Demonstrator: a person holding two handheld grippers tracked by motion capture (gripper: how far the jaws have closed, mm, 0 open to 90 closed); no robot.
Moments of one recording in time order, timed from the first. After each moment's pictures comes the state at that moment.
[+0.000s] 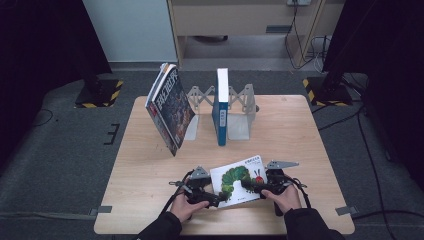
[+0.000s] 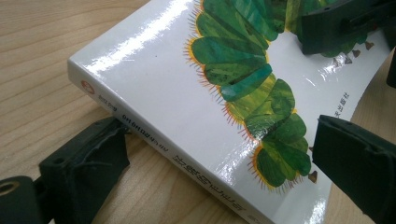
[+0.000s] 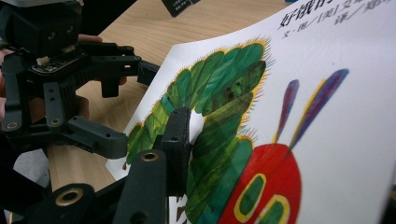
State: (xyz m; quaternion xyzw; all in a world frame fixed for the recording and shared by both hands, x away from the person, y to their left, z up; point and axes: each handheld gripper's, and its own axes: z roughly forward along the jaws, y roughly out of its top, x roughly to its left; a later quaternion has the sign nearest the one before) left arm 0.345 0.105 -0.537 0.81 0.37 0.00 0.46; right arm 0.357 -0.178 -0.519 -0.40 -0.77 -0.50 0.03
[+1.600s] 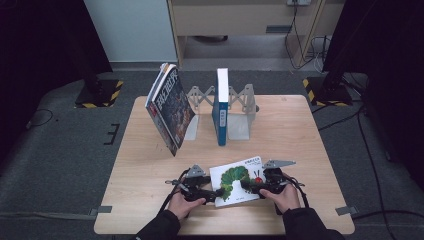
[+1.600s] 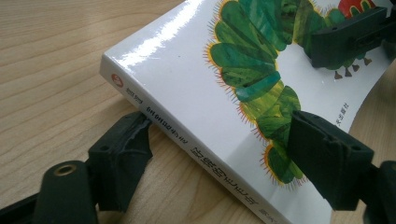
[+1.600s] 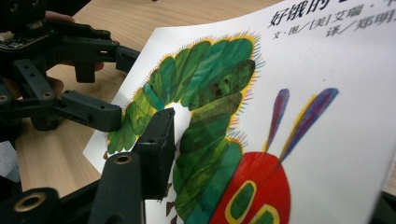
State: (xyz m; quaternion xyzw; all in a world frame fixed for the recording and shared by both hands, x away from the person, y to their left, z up) left arm 0.350 0.117 -0.537 0.80 0.38 0.01 0.46; right arm 0.360 -0.173 -0.517 -0.41 -0.79 -0.46 0.00
